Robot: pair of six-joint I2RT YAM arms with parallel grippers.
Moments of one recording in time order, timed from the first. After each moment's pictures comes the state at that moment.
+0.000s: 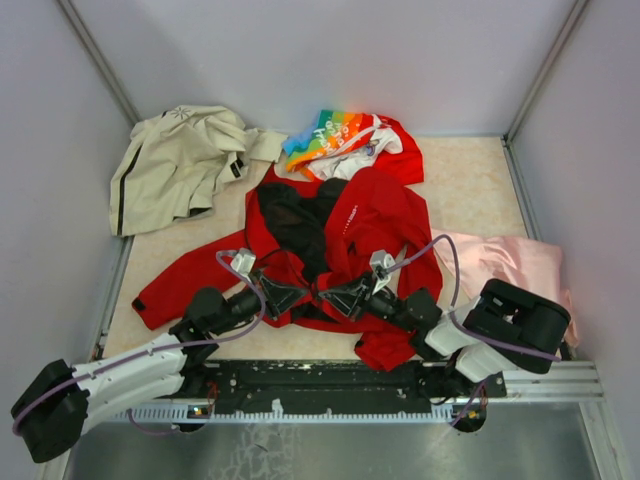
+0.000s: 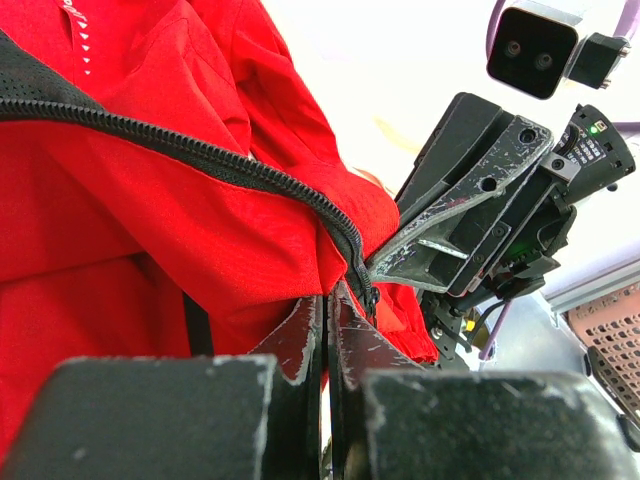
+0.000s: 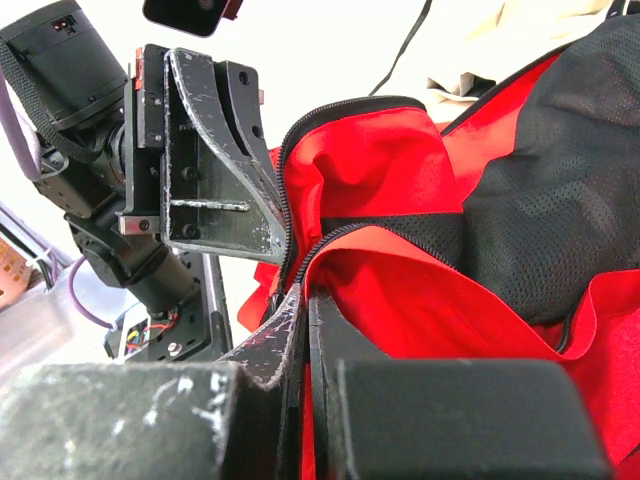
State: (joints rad) left arm -0.83 0.77 0.10 0.73 0.17 -0.66; right arm 0.94 1.43 0.10 1.56 -0.21 0.45
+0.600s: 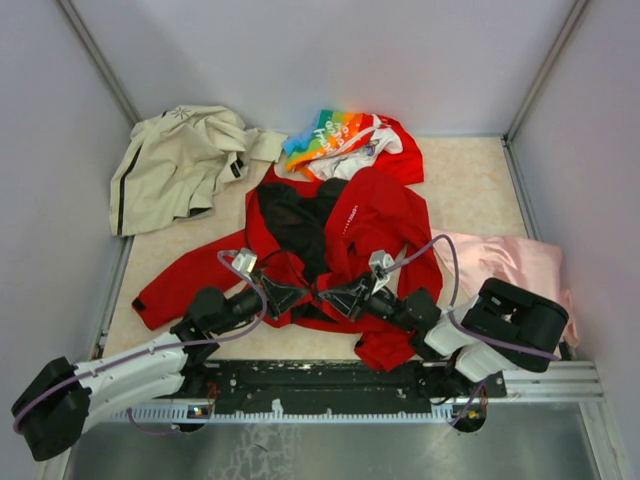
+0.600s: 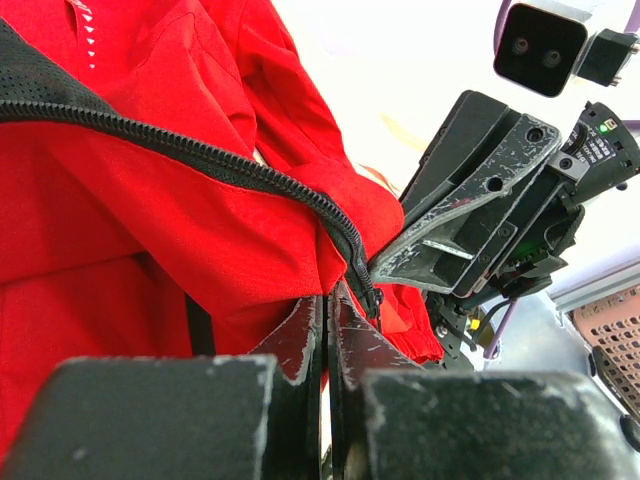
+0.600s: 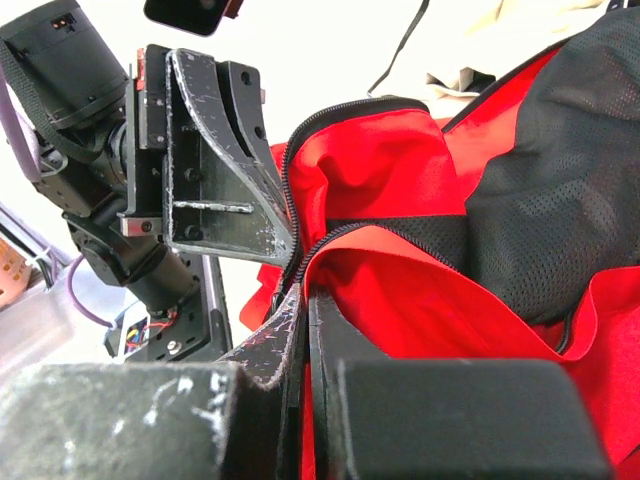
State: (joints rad) left arm -0.83 0.80 0.10 0.73 0.17 -0.66; right arm 0.94 1.43 0.10 1.56 -0.21 0.45
